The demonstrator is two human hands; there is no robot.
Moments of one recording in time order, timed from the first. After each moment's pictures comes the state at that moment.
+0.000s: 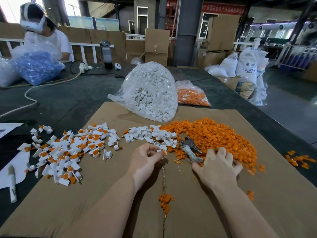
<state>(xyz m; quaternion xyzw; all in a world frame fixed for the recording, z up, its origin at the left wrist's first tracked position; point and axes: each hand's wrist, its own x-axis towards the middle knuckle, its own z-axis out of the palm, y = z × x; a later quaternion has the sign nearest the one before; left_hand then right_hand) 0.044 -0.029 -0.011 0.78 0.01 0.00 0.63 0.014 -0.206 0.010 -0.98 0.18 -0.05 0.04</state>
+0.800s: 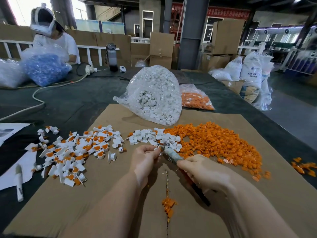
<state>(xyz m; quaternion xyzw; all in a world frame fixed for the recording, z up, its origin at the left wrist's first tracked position) 0.055 -0.030 -0.005 0.63 0.12 -0.02 0.76 0.013 -0.184 0.054 -0.89 -0.01 0.21 0.39</state>
